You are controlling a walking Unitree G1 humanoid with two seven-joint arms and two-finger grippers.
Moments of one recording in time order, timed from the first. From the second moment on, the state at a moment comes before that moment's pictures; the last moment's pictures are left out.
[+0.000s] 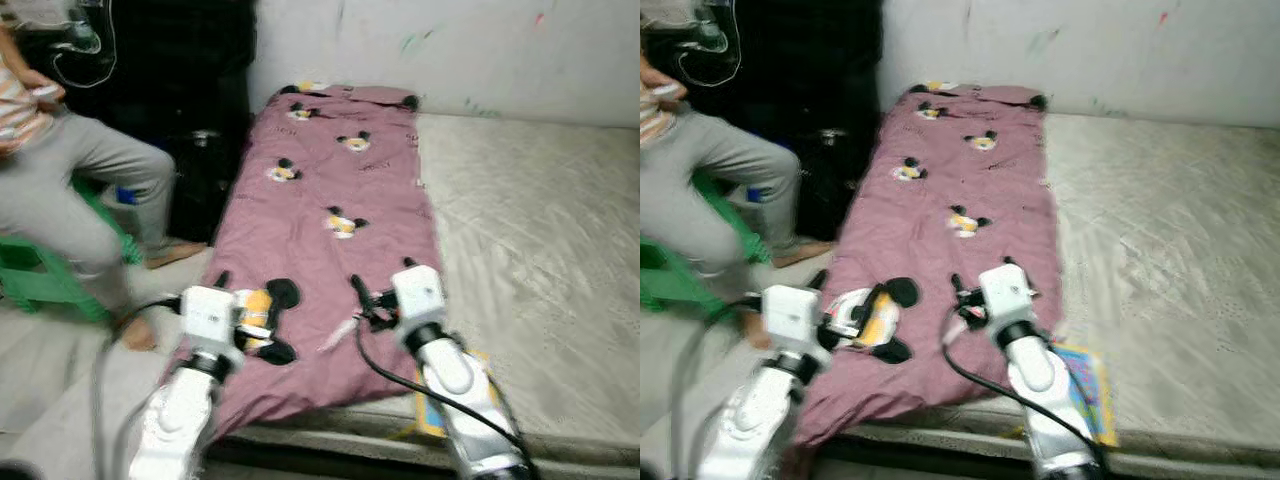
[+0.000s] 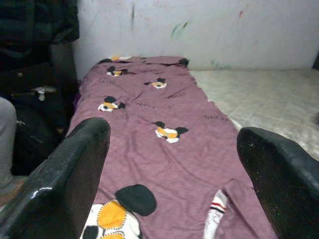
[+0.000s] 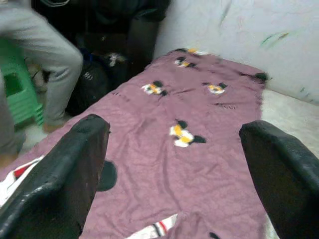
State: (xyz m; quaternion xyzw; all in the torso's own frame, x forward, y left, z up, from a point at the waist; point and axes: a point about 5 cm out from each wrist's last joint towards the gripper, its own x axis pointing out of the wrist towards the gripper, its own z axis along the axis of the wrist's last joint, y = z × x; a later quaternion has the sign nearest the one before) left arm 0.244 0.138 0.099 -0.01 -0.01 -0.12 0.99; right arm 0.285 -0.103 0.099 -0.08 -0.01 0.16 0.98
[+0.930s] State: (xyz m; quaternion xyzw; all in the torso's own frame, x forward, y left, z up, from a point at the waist) left arm 0.244 0.127 0.095 -0.01 0.00 -0.13 0.99; right arm 0.282 -0.115 0.089 -0.09 0.01 0.15 0.99
